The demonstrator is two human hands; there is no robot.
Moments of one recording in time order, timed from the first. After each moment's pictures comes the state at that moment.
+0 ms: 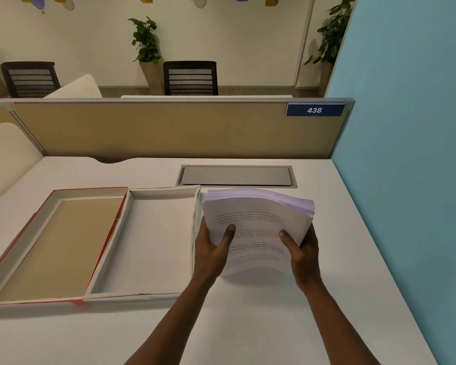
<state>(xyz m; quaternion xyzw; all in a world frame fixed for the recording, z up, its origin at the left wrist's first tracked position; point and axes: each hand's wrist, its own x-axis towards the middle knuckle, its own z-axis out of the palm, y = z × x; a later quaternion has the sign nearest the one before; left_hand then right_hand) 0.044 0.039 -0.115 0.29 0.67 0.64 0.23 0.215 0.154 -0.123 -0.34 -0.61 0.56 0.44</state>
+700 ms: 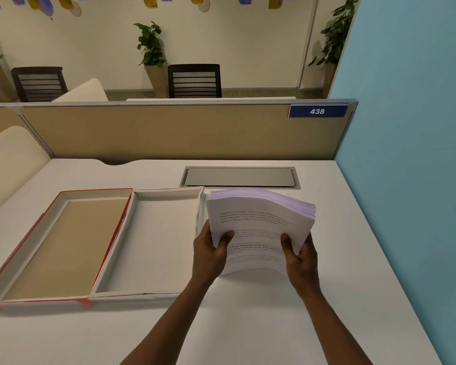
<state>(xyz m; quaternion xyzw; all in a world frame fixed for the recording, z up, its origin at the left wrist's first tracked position) 0.034 0.034 -0.123 0.32 0.70 0.61 0.19 0.212 0.142 -0.136 -0.38 -0.64 0.51 0.43</state>
